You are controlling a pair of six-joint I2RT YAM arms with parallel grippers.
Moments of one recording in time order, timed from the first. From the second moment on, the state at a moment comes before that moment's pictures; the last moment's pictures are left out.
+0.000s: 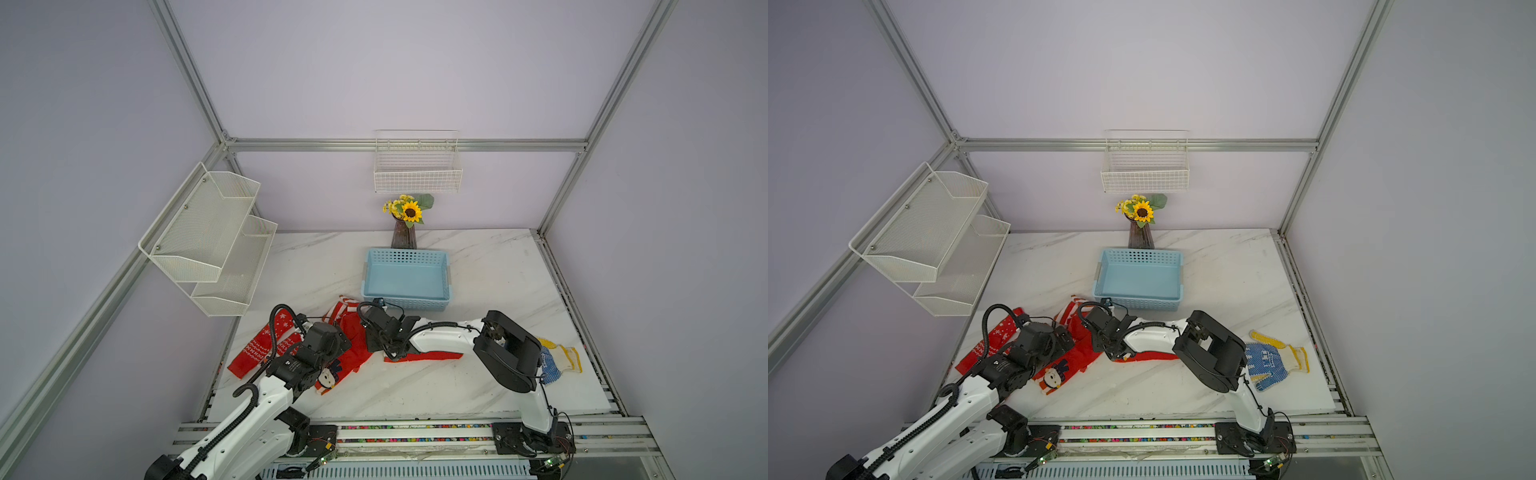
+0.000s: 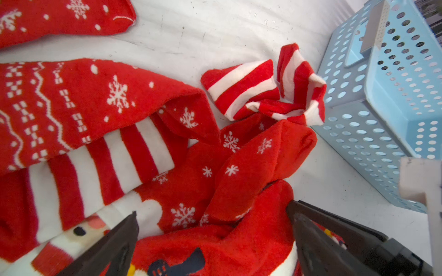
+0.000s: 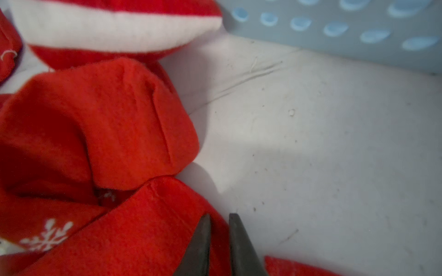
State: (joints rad) left arm -0.46 0.83 0.46 -0.54 -0.31 -0.99; right arm 1.04 2.07 1.36 -0.28 0.18 0.79
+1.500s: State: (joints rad) left arm -0.46 0.98 0.61 -0.55 -0.04 -0.89; right arm 1.03 1.41 1.05 -0.33 0.27 1.01
